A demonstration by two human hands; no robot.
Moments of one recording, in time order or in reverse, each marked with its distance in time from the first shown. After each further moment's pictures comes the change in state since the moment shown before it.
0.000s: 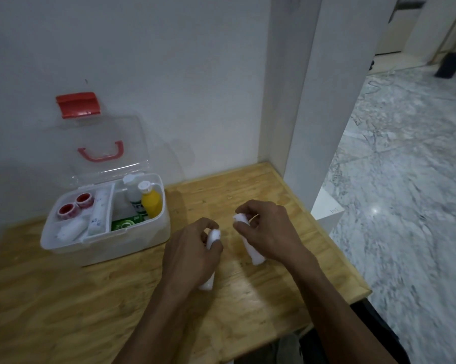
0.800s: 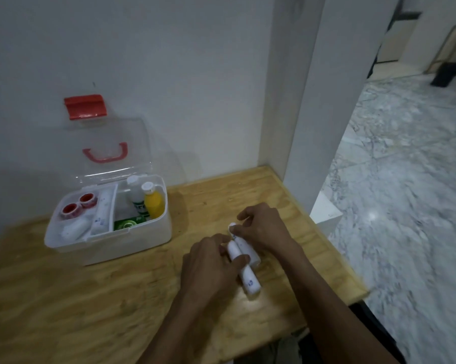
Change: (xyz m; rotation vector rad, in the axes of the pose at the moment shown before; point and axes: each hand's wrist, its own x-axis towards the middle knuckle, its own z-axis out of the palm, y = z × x) left_hand -0.016 0.009 0.023 -0.101 -0.126 -0.068; right_hand 0.018 0.008 0.012 -0.062 -0.134 0.246
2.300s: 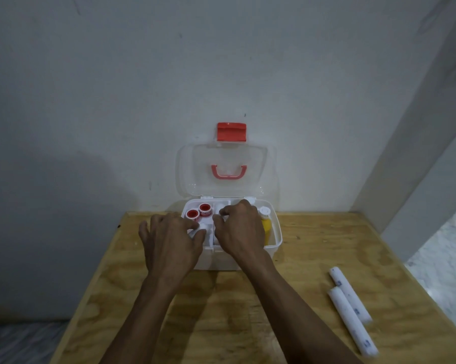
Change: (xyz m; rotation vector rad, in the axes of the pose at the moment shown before) left_hand 0.021 -0.154 -0.190 0.329 0.611 -0.194; right_hand 0.009 -0.236 0.149 -0.131 0.205 -0.222
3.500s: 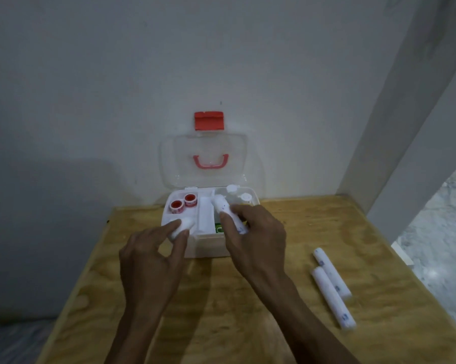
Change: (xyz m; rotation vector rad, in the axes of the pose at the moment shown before) left_hand -0.068 0.022 -0.034 -0.332 0.184 0.018; right_hand -0.059 0.042 -0.057 0.298 0.275 -0.131
